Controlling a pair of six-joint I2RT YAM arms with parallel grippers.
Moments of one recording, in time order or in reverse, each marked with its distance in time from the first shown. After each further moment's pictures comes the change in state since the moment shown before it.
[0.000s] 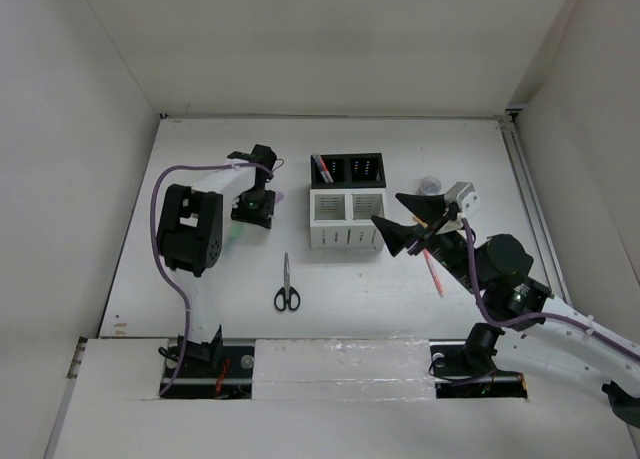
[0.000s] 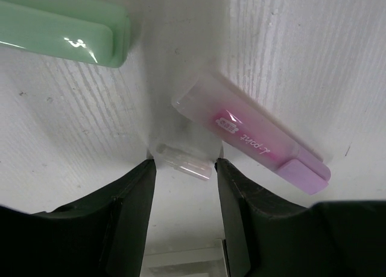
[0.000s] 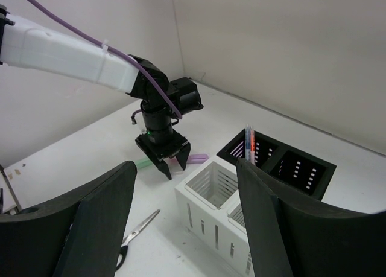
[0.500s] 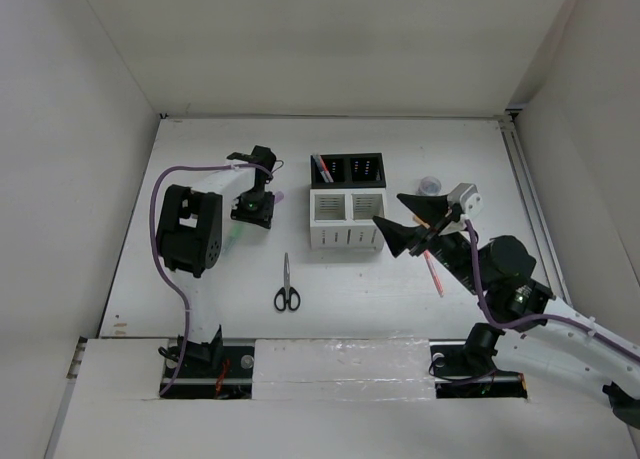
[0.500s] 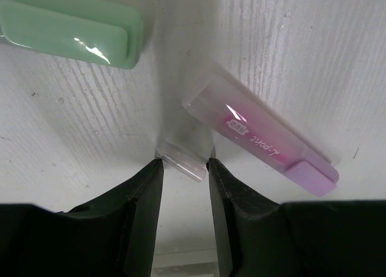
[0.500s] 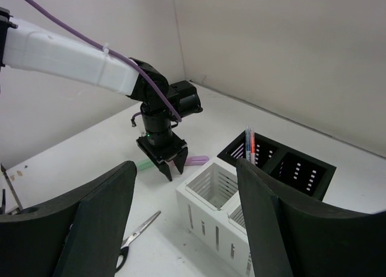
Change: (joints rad) left arm 0.000 -0.010 -0.018 -0.001 -0.002 -0.003; right arm 0.000 -0.013 -0.004 0.001 -0.003 0.000
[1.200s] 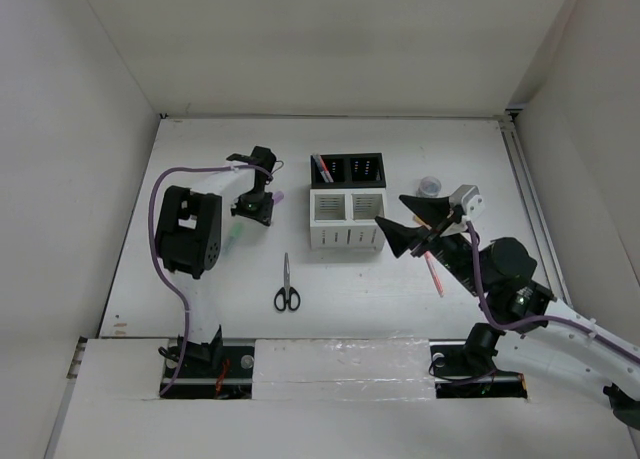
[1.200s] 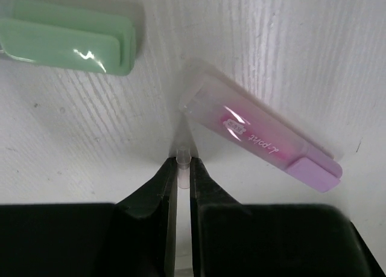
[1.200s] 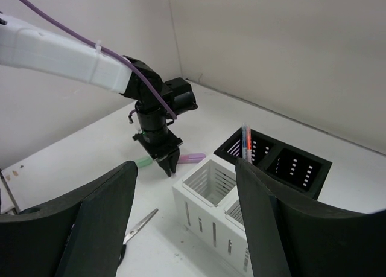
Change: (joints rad) left arm 0.000 -0.015 -0.023 0.019 -0.007 0.046; right arm 0.000 -0.016 -0.015 -0.006 0.009 0.000
